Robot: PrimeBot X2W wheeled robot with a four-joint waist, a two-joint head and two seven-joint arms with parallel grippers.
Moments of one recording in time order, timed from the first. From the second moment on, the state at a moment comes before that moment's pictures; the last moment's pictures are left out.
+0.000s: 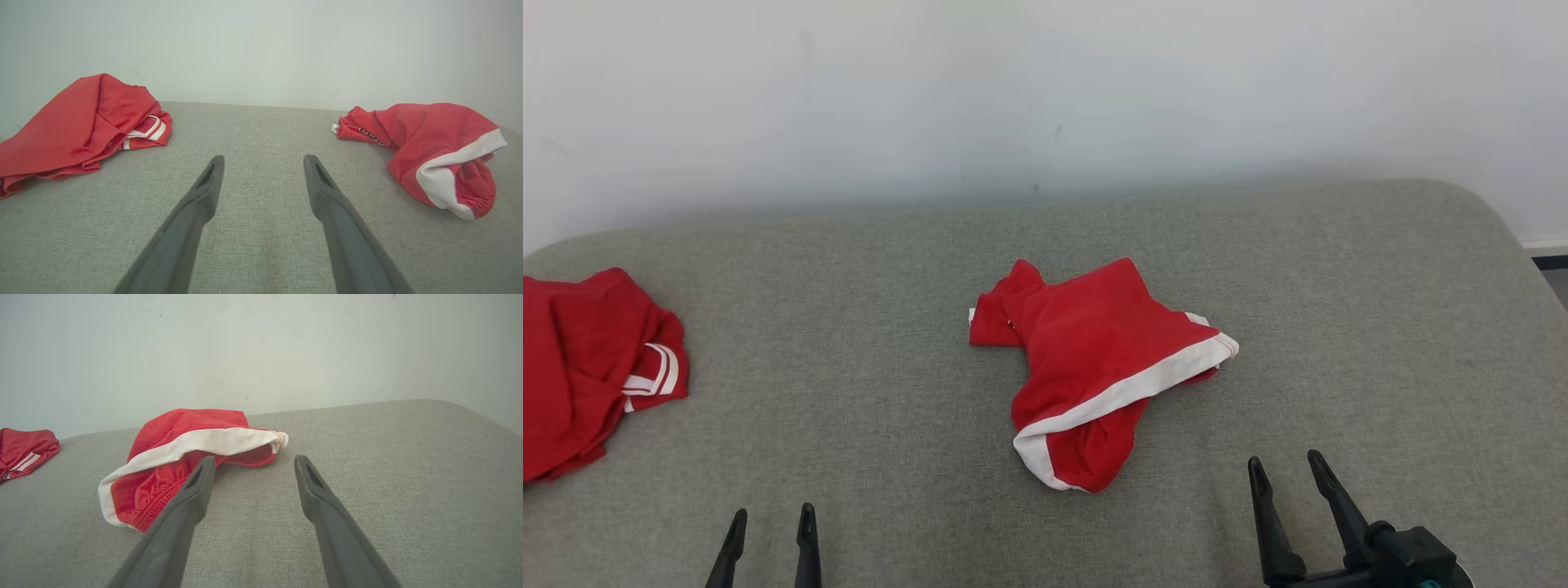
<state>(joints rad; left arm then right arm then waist) 0.08 0.05 0.06 0.17 -0.14 -0.13 -0.26 0.02 -0.05 0.08 0.21 0.16 0.13 -0.26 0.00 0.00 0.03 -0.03</state>
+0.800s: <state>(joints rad) 0.02 0.05 0.00 0.19 -0.19 -0.13 -0.26 -0.34 -0.15 0.01 0.59 0.09 0.13 -0.26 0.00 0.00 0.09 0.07</state>
